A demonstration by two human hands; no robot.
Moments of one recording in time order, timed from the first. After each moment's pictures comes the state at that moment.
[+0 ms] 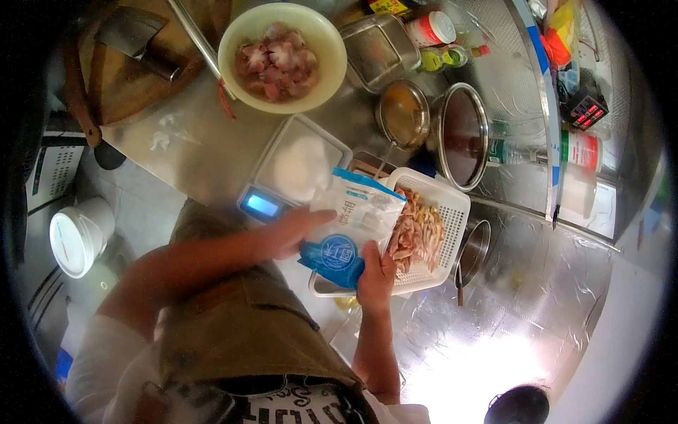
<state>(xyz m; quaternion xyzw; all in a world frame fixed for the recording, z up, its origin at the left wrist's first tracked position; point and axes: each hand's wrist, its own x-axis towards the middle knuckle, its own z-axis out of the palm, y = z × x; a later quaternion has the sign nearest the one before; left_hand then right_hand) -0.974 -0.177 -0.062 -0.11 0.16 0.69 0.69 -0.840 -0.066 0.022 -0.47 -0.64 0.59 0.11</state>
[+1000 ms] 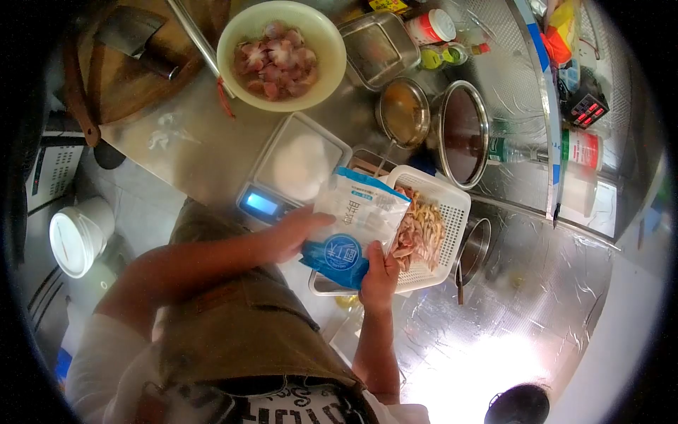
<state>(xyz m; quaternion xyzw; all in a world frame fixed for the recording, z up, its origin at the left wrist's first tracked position) -0.966 -0.180 -0.059 -0.09 0.17 0.72 0.66 -0.832 -0.059 0.019 -0.47 -0.62 0.61 0.13</state>
